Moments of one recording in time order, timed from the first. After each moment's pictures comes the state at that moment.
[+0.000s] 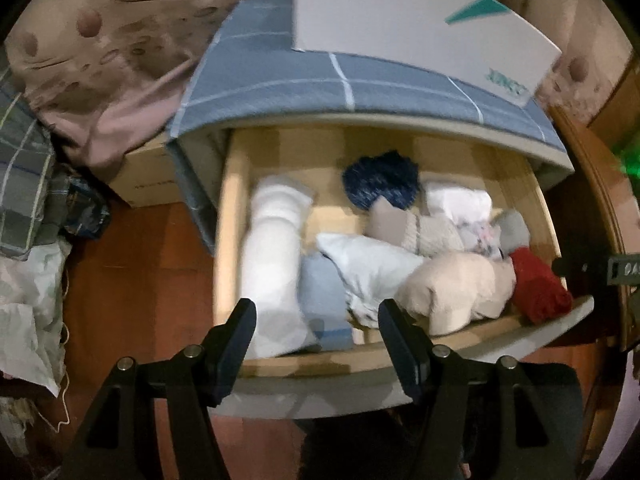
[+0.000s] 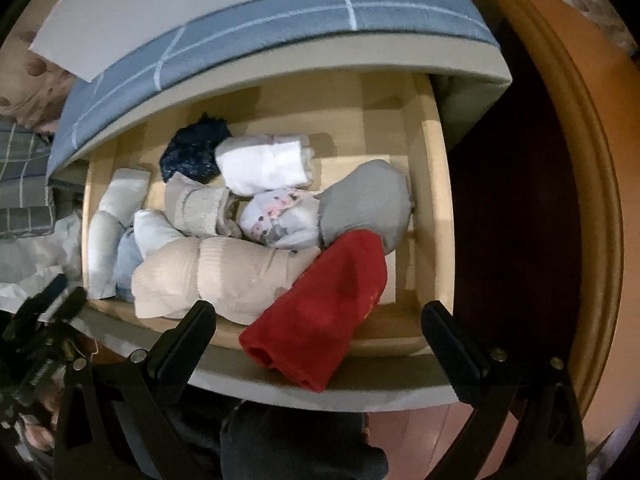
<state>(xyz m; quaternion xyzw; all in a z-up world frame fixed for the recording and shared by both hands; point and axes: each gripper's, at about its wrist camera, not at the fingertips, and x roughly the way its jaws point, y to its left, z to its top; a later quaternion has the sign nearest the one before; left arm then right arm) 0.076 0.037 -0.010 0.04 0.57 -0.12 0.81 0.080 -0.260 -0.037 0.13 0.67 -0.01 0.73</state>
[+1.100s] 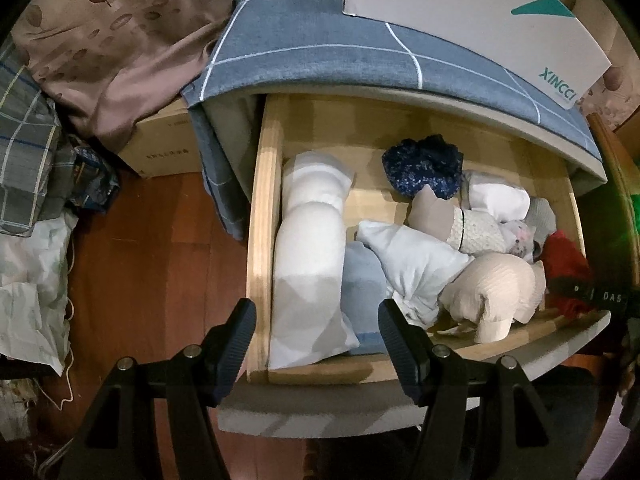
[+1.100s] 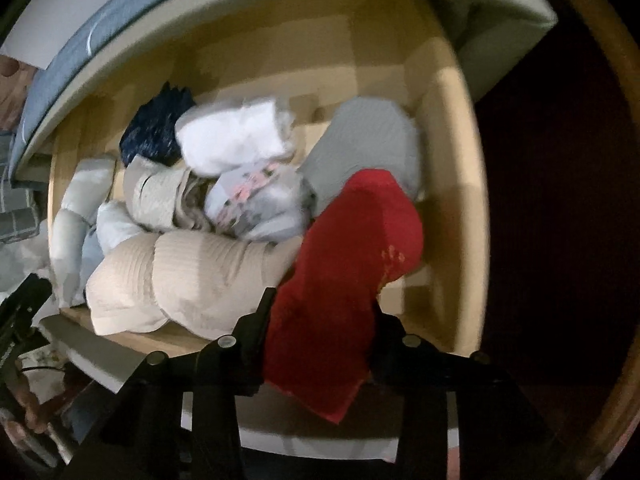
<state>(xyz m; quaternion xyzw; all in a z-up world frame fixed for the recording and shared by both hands) 0.102 0.056 -0.032 0.04 0.62 -0.09 0.78 0.073 -0.260 -0.081 0.13 0.69 -0.03 0.71</state>
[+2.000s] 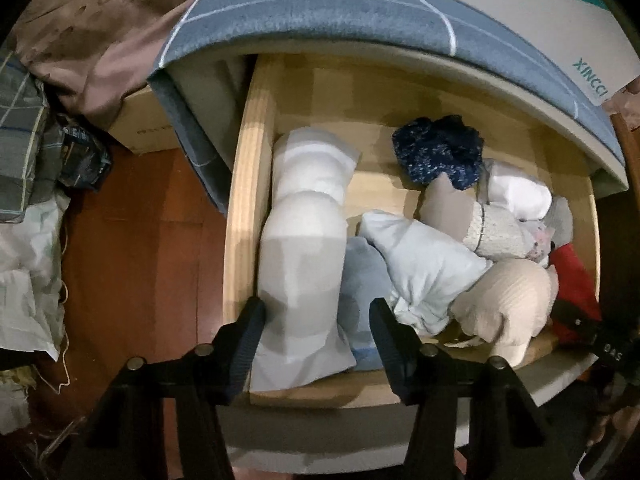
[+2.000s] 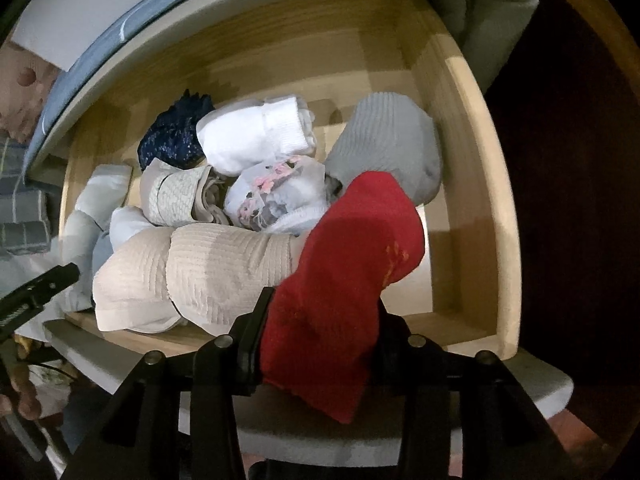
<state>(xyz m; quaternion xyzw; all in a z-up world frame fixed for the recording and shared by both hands) 0.122 0.046 -0.065 0.03 0.66 -0.08 0.75 0.051 -0.256 -0.081 0.17 0.65 -0.02 0.74</state>
